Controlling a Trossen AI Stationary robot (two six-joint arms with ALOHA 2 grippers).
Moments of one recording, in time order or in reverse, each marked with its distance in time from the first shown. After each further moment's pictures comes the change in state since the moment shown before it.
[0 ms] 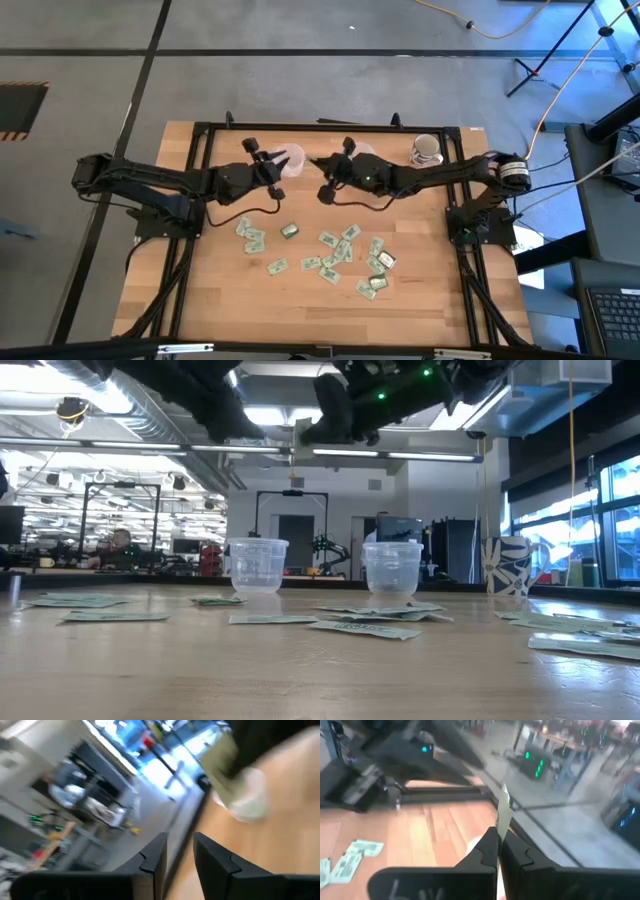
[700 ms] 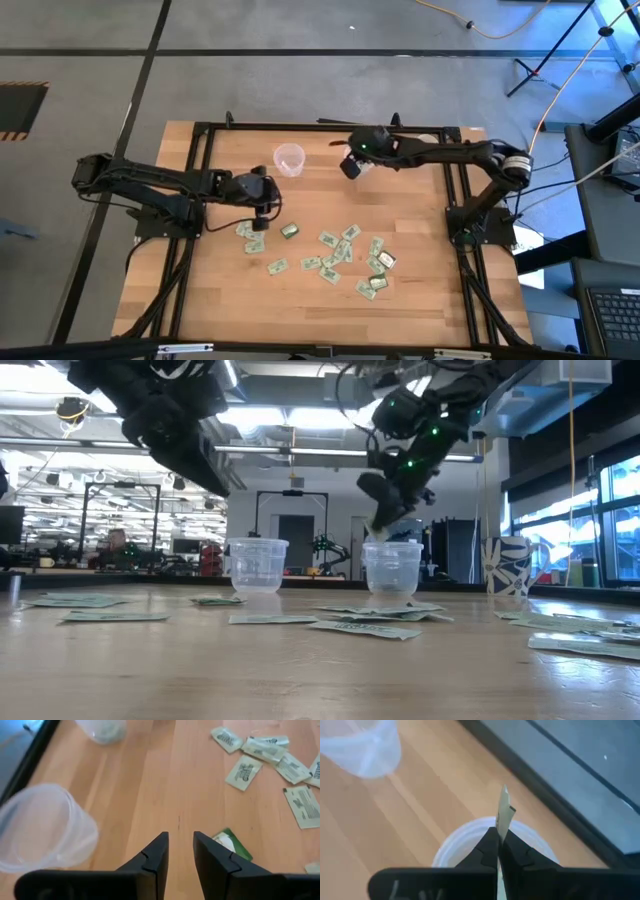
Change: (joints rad) left arm 0.000 0.000 0.000 -0.487 0.572 -0.477; right arm -0.301 -0.001 -0.001 -0.609 -0.031 0.273
